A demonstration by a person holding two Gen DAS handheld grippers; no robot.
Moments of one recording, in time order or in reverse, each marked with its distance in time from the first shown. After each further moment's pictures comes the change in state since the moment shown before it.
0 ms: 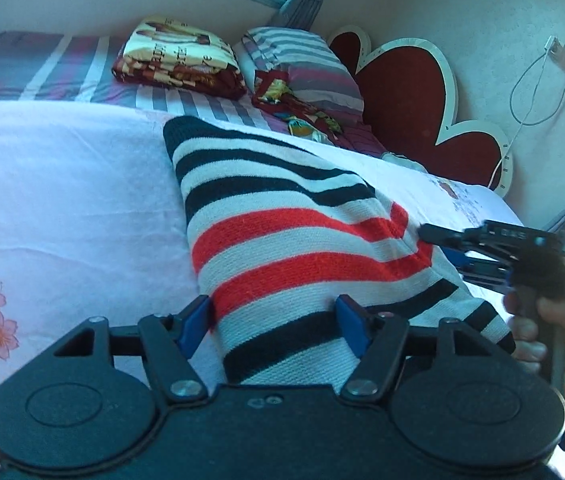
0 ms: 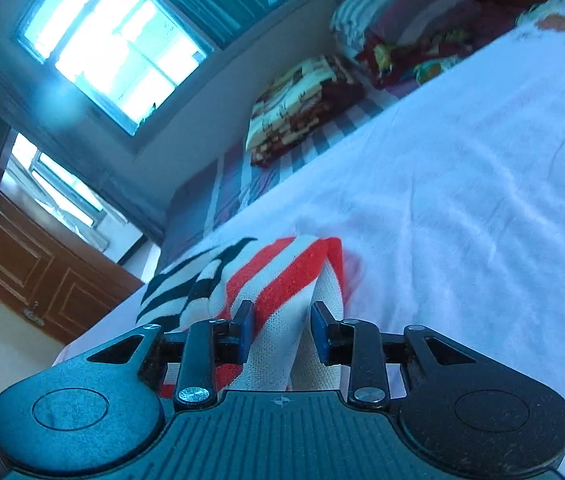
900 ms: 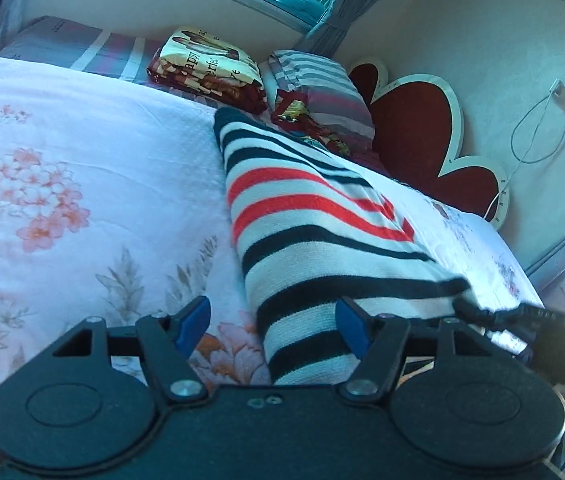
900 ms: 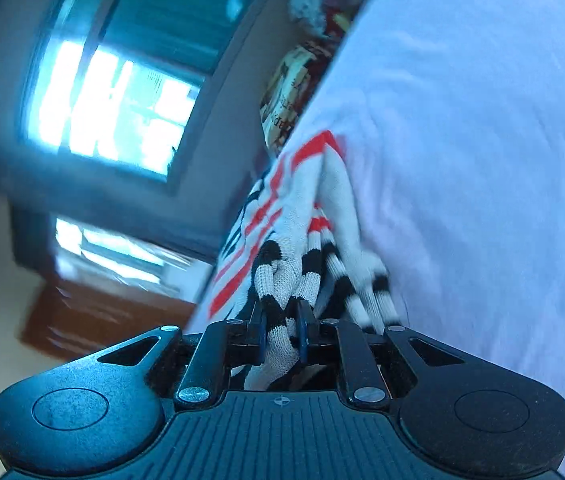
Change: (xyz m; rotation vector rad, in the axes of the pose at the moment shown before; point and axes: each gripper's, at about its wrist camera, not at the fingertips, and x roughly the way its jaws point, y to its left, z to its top) left arm -0.066 0.005 -0.058 -0.117 -0.081 0.013; right arm -0.081 -0.024 -0.119 0.431 -0.040 0.224
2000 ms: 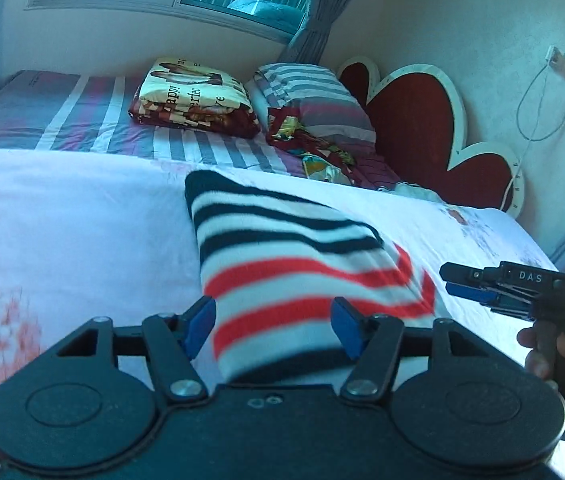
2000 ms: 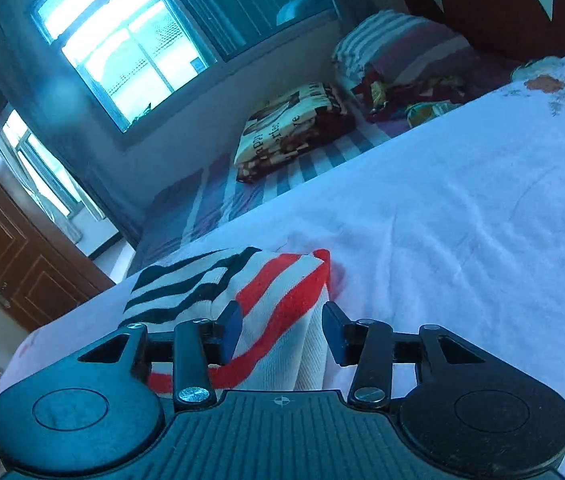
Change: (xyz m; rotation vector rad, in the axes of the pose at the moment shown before) left arm 0.054 -0.030 0.065 0.155 -0.034 0.067; right arm 0.073 0.060 0.076 -0.545 -0.051 -0.294
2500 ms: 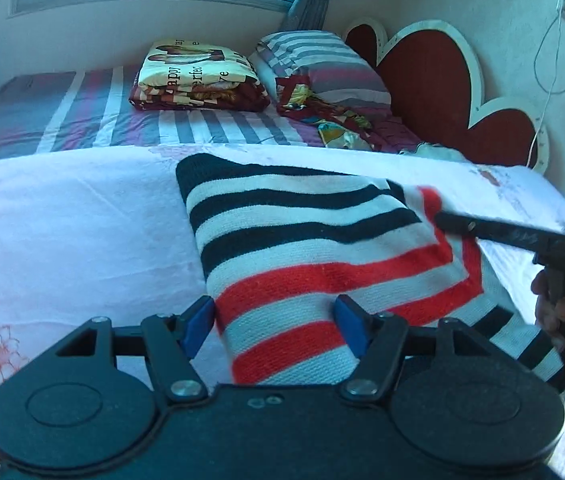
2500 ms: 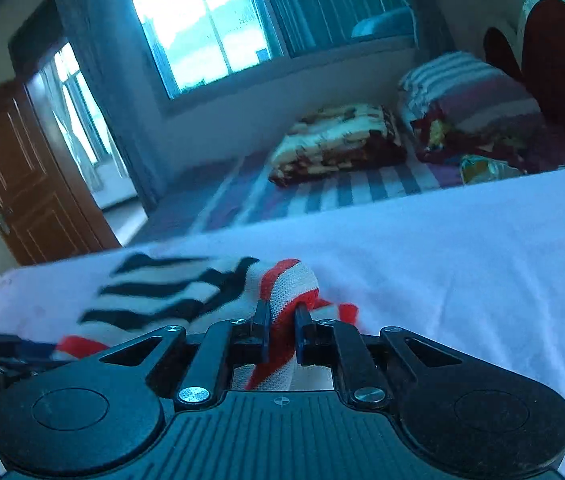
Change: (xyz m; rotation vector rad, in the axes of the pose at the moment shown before) left arm 0.038 -0.001 0.003 0.098 0.095 0.076; right arm 0.048 0.015 0.012 -0.323 0.003 -0.017
